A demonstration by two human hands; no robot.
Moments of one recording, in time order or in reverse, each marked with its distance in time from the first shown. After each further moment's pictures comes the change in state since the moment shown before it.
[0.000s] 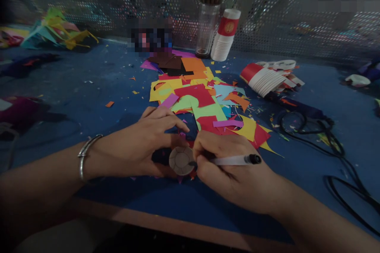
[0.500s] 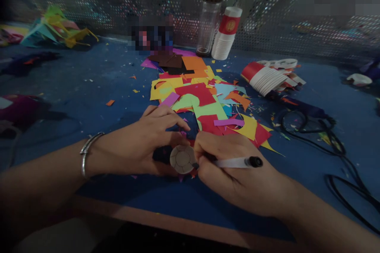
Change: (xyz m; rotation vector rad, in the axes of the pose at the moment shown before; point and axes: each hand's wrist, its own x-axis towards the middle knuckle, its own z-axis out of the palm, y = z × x) left_hand 0.000 -0.002 0.001 -0.026 -0.002 0.001; right_hand 0.003 -0.009 -0.007 -0.033 -0.037 -0.050
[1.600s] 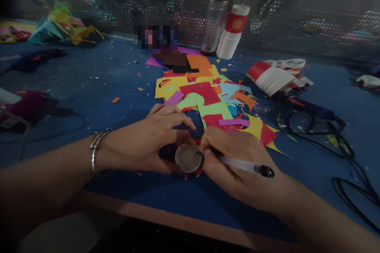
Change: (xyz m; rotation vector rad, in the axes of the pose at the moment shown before) left_hand 0.000 -0.002 0.002 0.025 0.011 0.023; right_hand -0.004 0.009 0.013 -0.121 0.107 -0.018
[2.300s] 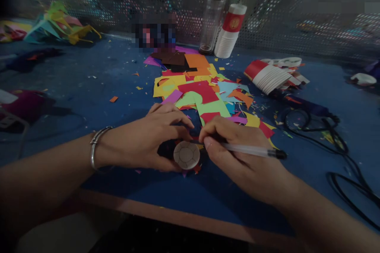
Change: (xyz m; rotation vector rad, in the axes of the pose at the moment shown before) left_hand 0.000 0.001 0.000 -0.069 -0.034 -0.037; right_hand 0.000 0.000 -0.007 0.078 0.042 0.134
